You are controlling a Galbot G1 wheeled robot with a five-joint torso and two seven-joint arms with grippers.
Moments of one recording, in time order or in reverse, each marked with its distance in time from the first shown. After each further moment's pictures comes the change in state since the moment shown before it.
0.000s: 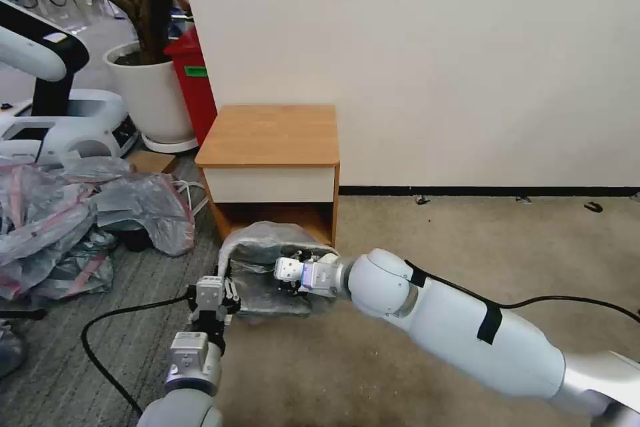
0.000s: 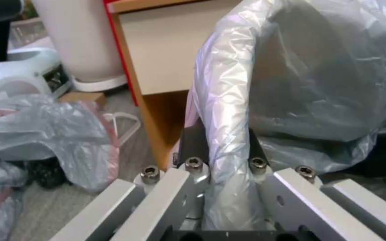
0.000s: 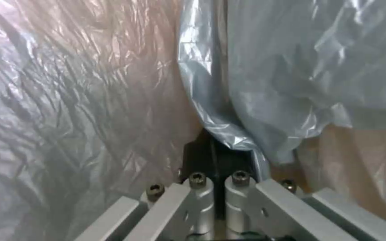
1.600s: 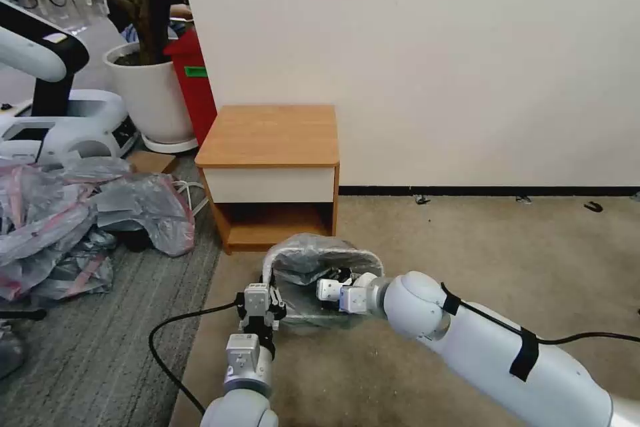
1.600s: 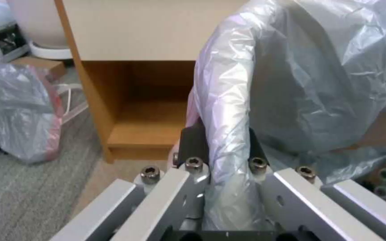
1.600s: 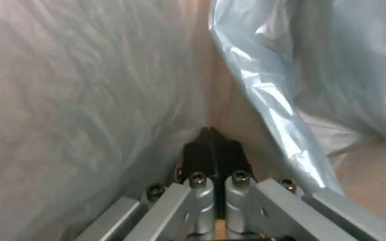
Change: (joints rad) left arm -0.023 -0.112 0.166 0.073 0.015 -0.005 -0.067; right arm -0.186 -0.105 0.113 0.001 -0.253 0.075 -0.088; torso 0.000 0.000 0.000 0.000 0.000
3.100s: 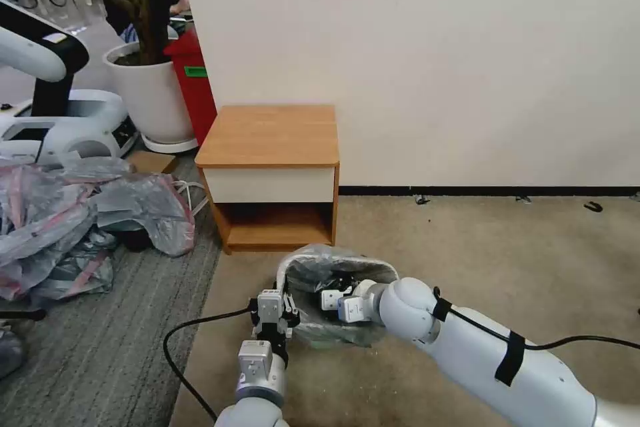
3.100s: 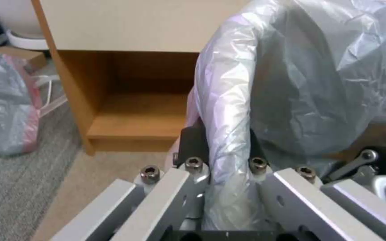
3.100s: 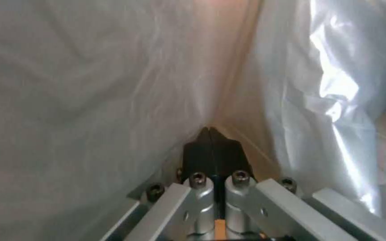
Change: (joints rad) left arm 0.023 -0.007 0.043 -0.008 0.000 0.004 0.005; right arm -0.013 0.033 -0.005 -0.070 -0.146 0.031 -0.070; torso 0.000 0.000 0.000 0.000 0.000
